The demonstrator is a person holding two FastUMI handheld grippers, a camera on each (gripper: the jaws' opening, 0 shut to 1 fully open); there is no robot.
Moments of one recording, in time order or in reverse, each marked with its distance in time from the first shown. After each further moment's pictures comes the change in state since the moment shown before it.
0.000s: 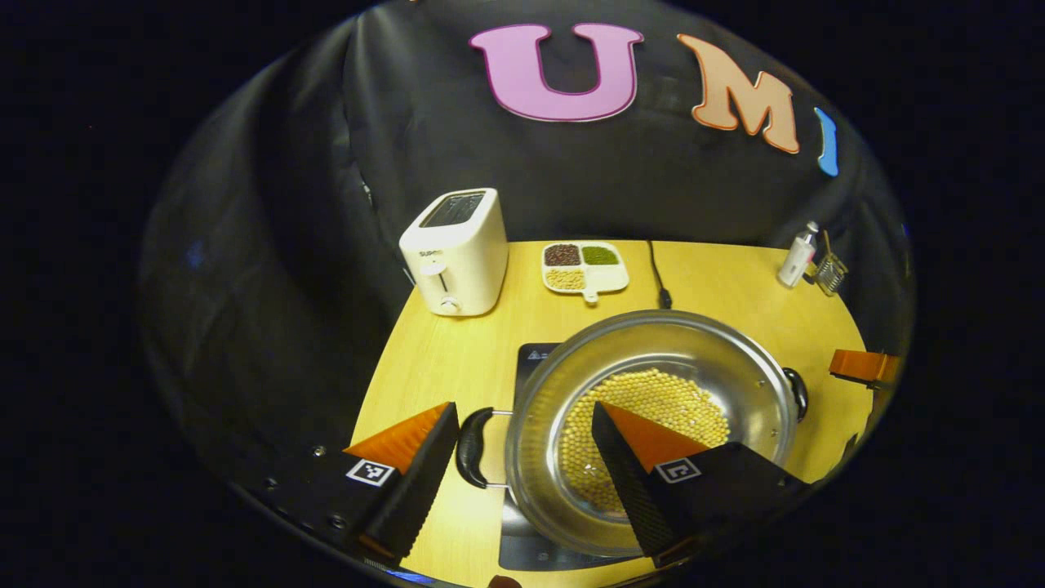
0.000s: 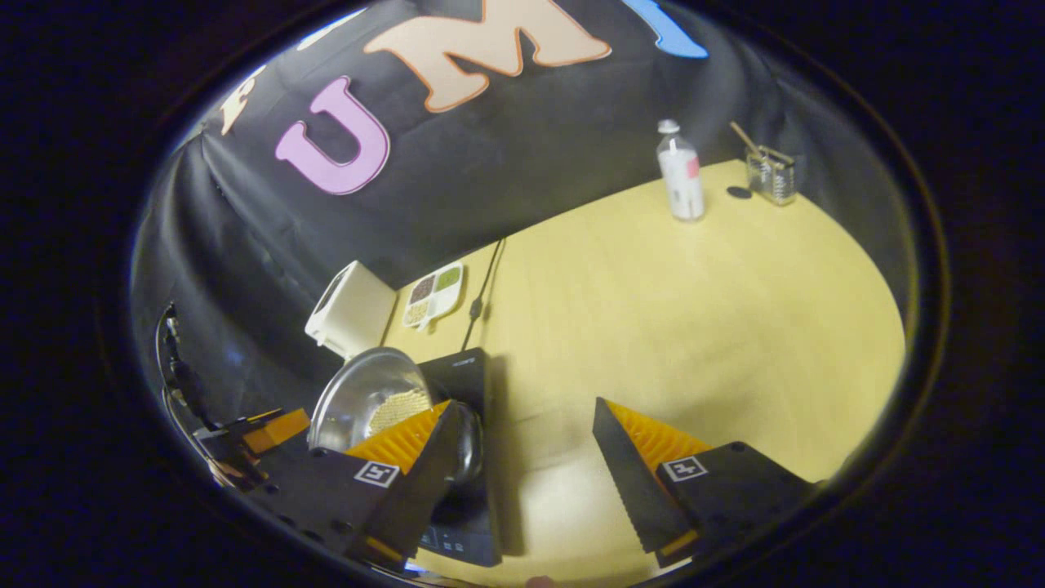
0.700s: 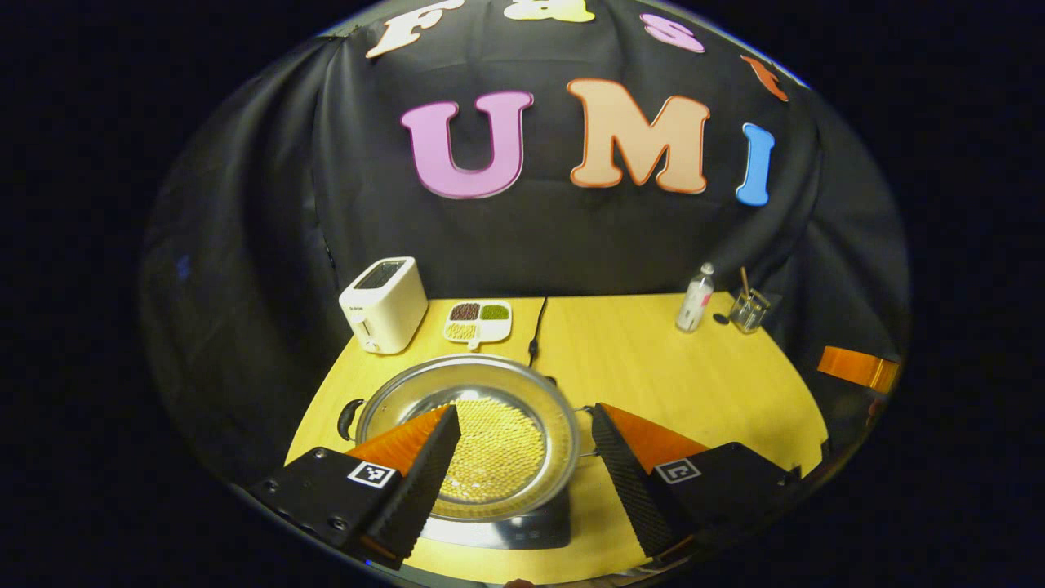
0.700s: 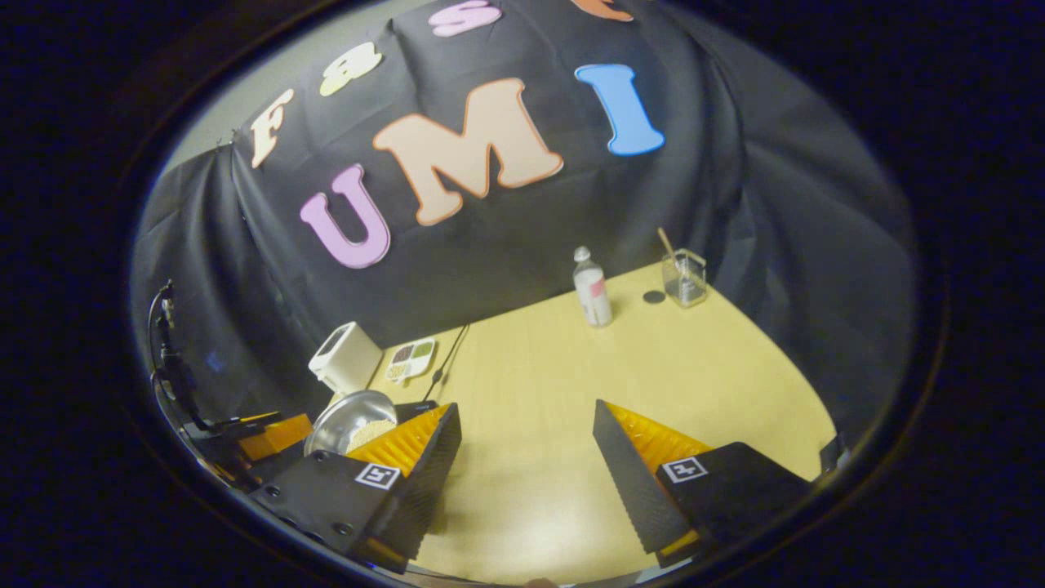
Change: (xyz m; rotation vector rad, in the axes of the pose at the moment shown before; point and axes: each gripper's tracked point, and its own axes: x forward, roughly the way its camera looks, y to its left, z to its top) left arm -0.126 -0.196 0.048 -0.031 -0.252 -0.076; right arm -0.182 -0.108 0.105 -0.084 -0.299 0.000
